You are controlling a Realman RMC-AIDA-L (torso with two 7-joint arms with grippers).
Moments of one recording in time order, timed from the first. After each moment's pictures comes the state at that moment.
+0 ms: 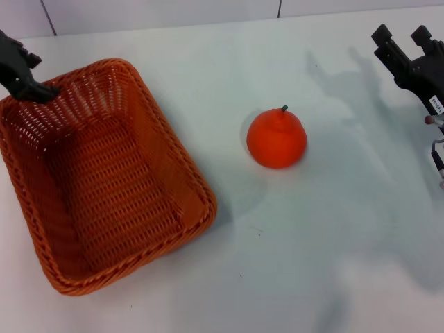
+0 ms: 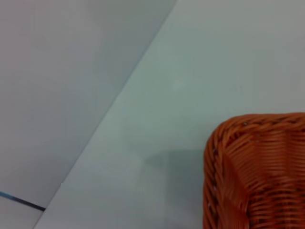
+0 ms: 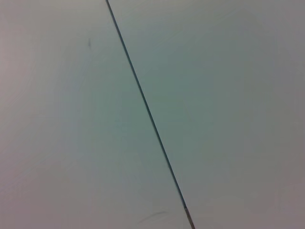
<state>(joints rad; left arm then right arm) -0.80 -2.02 0.87 1.05 2.74 1.36 -1.82 0.38 2.10 -1.55 -0.14 -0.05 -1.30 -2.49</state>
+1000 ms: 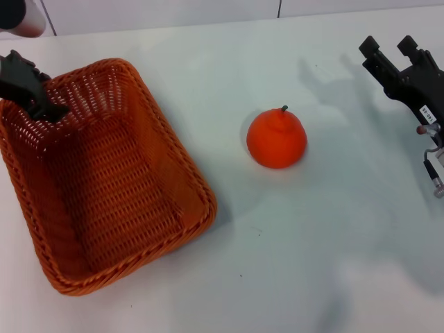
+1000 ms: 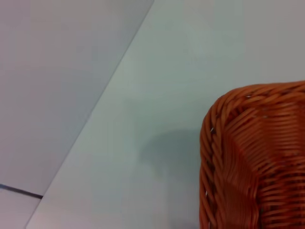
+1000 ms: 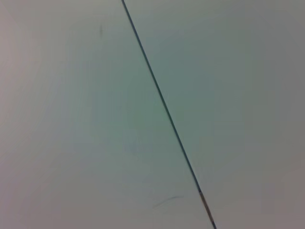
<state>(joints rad) -0.76 -2.11 0.93 1.04 2.86 1.21 -1.83 0.37 2.10 -1.61 -0.14 -0.05 -1.30 -2.46</state>
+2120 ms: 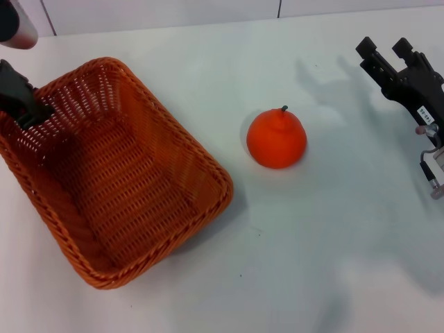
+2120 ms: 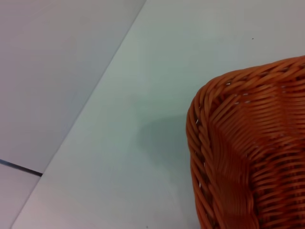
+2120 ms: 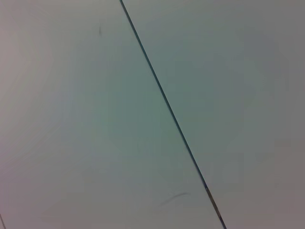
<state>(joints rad) -0.70 -2.11 0.99 1.09 2.86 1.20 -1.87 0.37 2.10 -1.62 -0.14 -0.05 -1.30 -2.41</state>
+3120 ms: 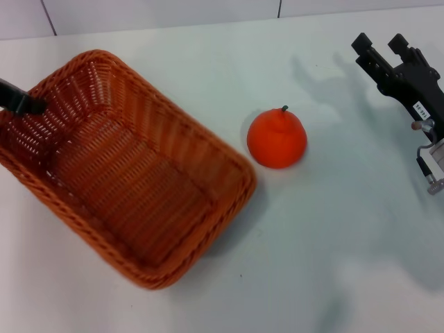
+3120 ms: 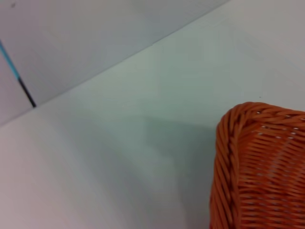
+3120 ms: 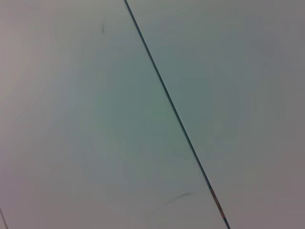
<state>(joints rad) -0.79 -2.08 0.68 1.14 2.85 1.52 -2.19 0.39 2.10 -1.62 -0.14 -0.05 -1.29 -2.41</state>
